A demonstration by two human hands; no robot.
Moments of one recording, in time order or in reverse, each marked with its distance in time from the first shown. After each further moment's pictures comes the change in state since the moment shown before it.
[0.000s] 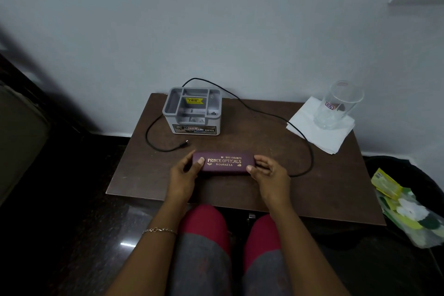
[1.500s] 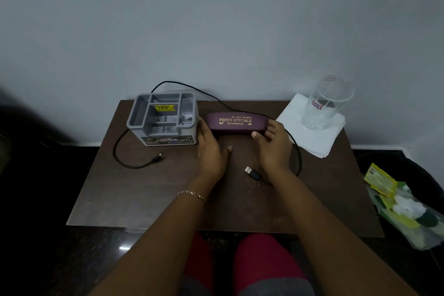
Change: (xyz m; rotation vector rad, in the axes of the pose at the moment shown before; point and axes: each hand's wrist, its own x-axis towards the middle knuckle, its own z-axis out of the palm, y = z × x) left_hand 0.070 0.017 0.117 0.615 -0.010 0.262; right_hand 0.109 -0.015 -0.018 -0.149 0.254 -0.132
